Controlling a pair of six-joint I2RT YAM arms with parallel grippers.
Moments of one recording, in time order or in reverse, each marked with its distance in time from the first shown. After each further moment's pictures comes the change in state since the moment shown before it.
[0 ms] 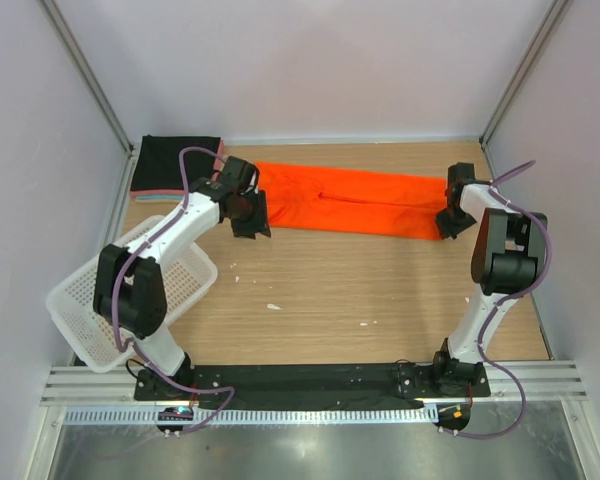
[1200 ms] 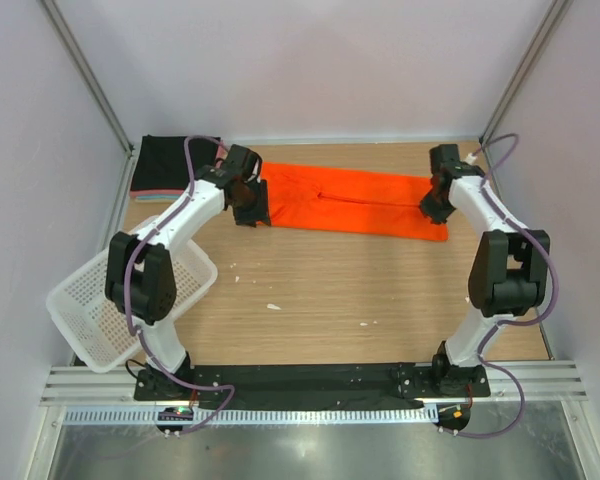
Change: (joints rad) left arm 0.035 0.128 0.161 -0.032 -0.030 0.044; right arm 0.223 -0.168 0.082 -0.110 -0.014 -0.120
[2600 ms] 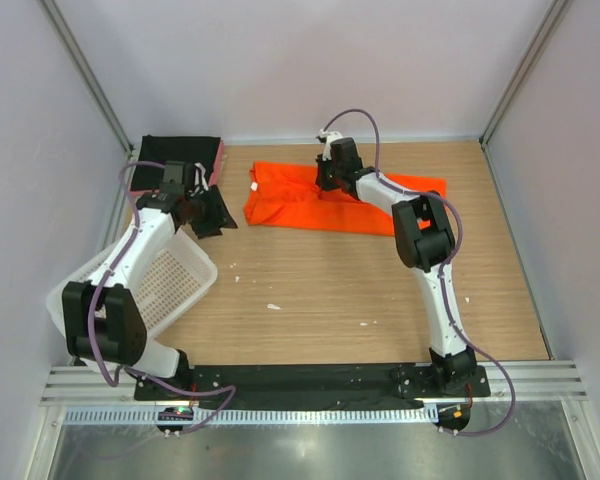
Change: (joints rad) left arm 0.242 -0.348 -0.343 0.110 0.167 -0.065; right arm 0.335 0.612 0.459 0.695 -0.406 -0.666
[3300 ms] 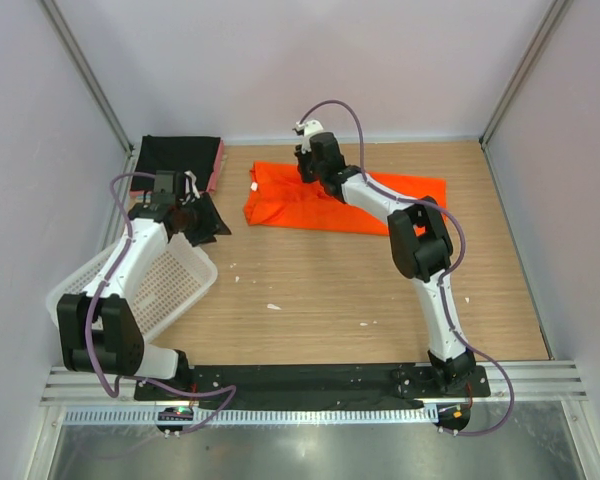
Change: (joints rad) left arm 0.051 -0.063 -0.094 0.031 0.024 -0.003; right arm 0.105 -0.075 0.010 0.066 0.167 -0.099
